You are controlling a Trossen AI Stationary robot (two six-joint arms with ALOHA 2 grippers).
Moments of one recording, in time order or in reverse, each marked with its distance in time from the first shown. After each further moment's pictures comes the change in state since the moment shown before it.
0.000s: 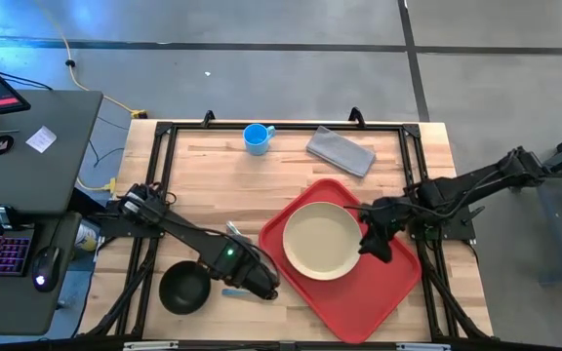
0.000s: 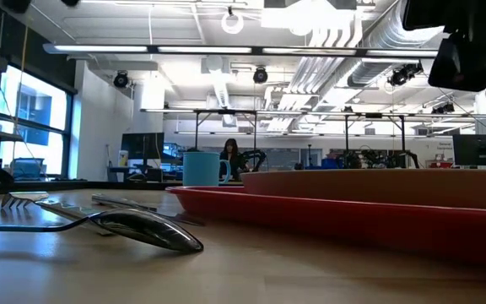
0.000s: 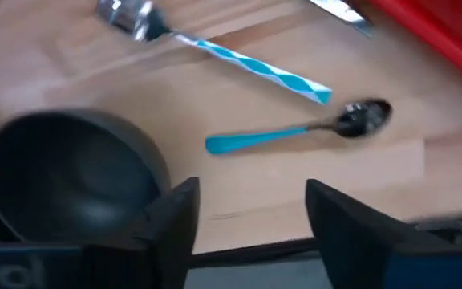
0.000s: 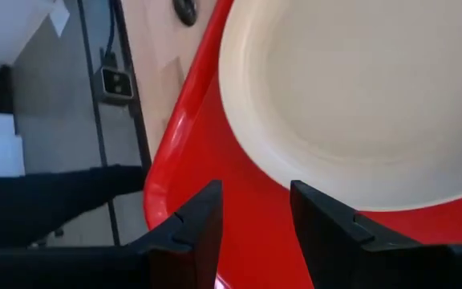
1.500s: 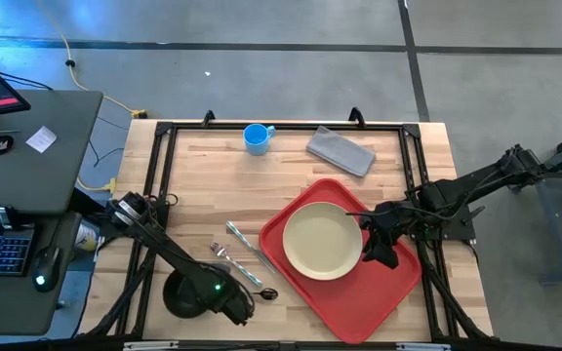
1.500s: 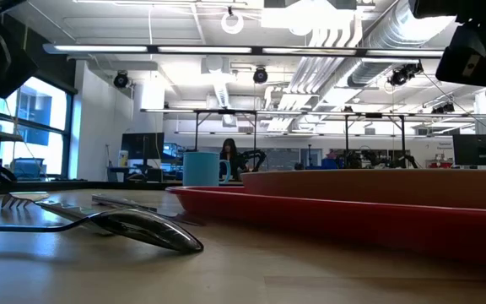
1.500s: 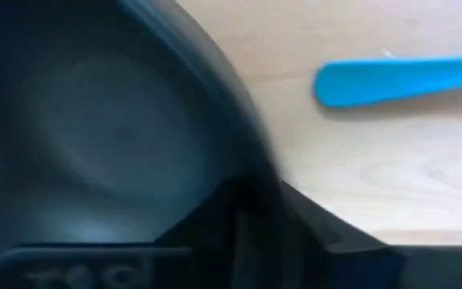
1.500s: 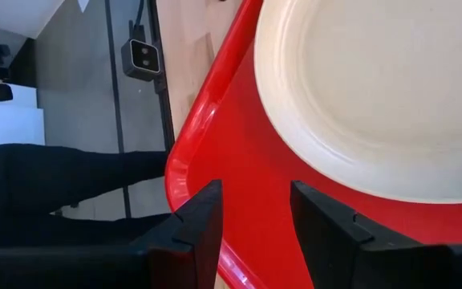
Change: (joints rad) left arm -0.179 -0.002 -0.505 0.465 0.196 -0.158; right arm 0.050 0.000 0.000 0.025 -0.047 0.003
